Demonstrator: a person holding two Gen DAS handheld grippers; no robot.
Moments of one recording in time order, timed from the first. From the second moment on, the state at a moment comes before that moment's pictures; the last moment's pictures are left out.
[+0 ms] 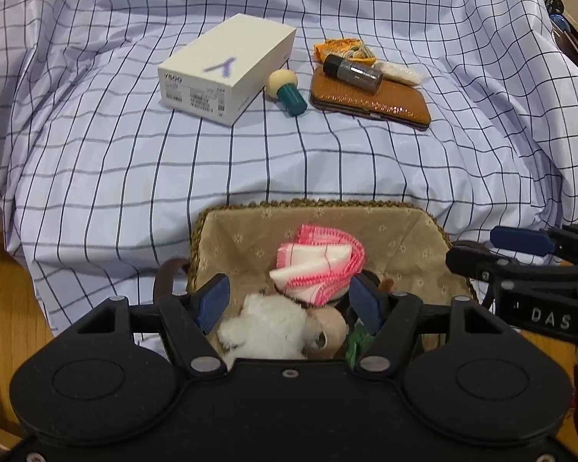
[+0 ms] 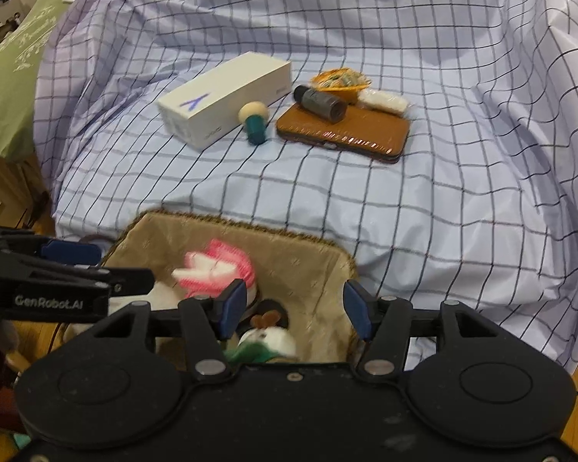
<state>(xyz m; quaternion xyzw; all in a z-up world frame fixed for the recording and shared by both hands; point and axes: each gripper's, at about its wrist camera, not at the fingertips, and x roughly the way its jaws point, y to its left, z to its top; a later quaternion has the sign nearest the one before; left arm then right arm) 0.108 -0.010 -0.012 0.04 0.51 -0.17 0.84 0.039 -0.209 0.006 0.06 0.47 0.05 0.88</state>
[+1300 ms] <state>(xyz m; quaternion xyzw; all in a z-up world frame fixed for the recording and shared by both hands) 0.215 -0.049 -0.025 0.03 0.50 -0.19 0.84 0.242 -0.260 -0.019 0.04 0.38 -0.12 0.92</state>
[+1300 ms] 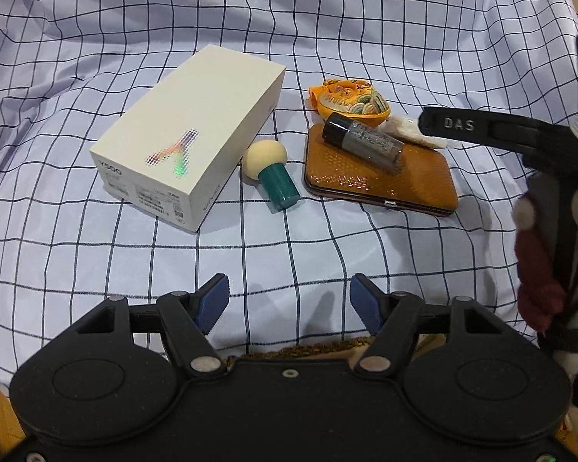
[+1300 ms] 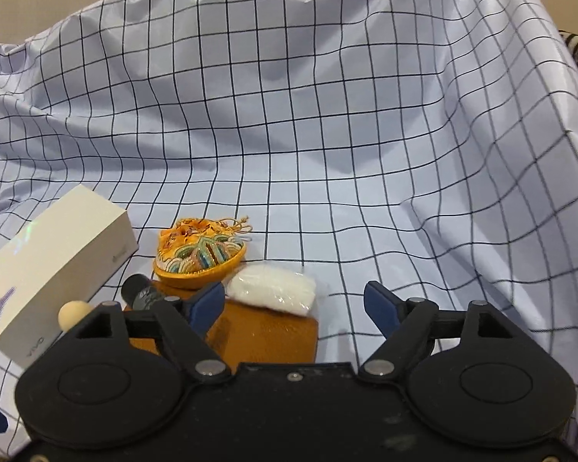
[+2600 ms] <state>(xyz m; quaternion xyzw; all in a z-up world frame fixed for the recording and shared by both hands) 0.255 -0.071 -0.015 0.04 0.49 -0.19 0.85 0.286 -0.289 -0.053 0.02 0.40 -0.15 0.90</state>
